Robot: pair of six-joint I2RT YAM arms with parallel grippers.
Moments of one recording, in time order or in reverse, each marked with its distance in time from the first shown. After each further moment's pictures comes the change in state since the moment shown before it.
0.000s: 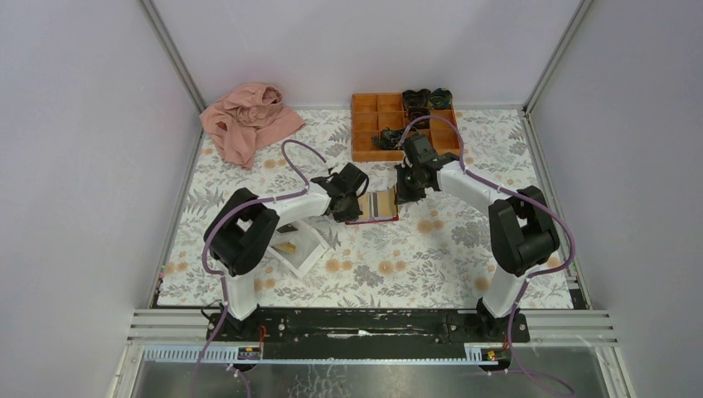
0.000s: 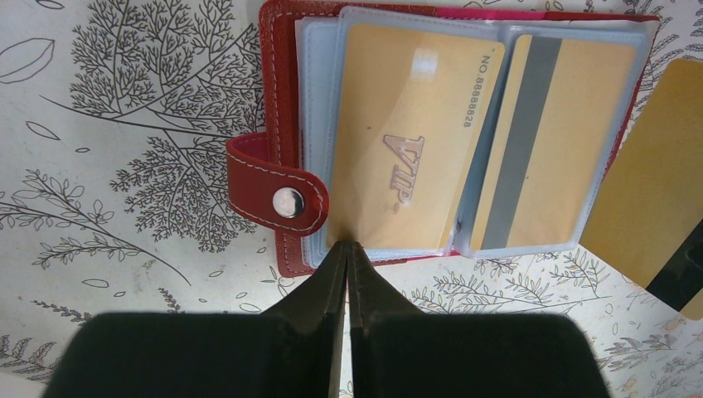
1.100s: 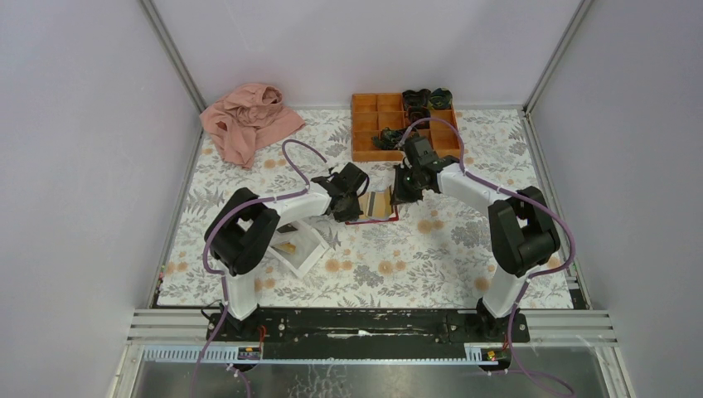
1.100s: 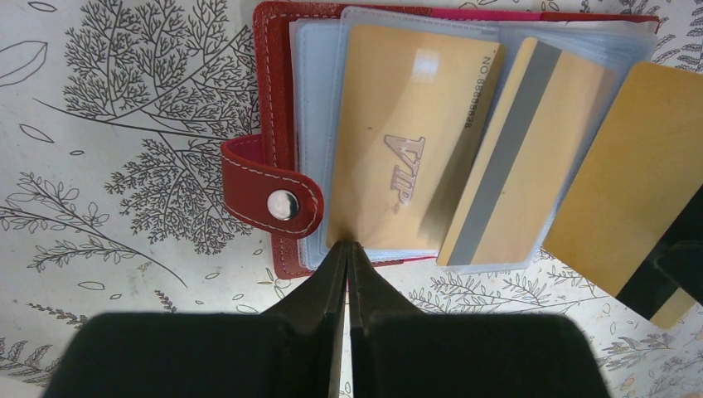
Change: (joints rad) left arm 0.000 0.005 0.006 -0.001 0.004 0.001; right arm 0.000 -0.006 -0.022 0.053 -0.060 0.047
